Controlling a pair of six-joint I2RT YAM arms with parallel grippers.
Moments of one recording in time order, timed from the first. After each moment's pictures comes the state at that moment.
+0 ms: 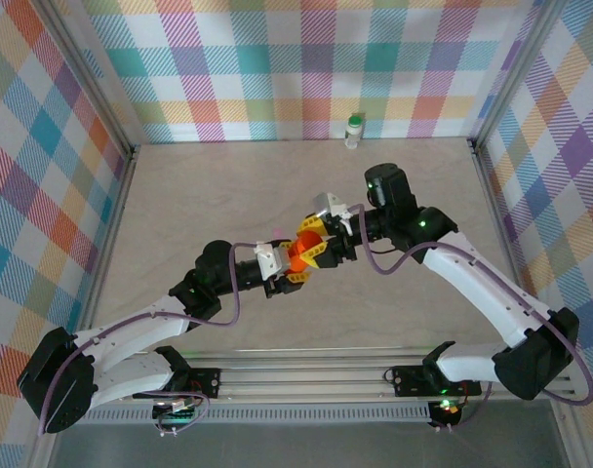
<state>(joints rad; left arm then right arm) -0.75 1.06 0.52 0.42 0.50 0.26 0.63 1.28 1.25 -0.57 -1.02 -0.50</state>
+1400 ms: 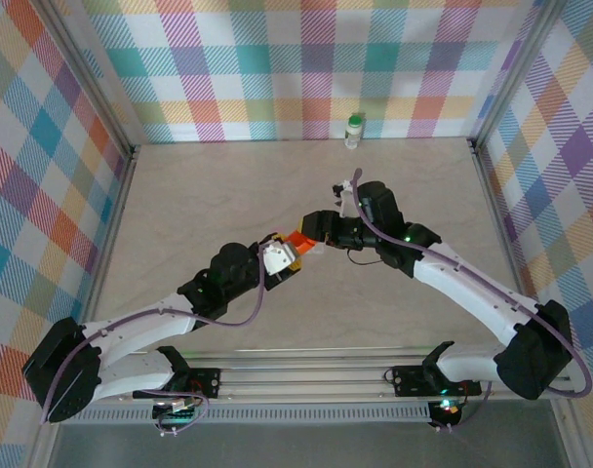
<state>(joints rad) -0.82 1.12 0.54 0.31 0.00 0.42 0.69 1.28 1.06 -0.28 -0.38 0.85</state>
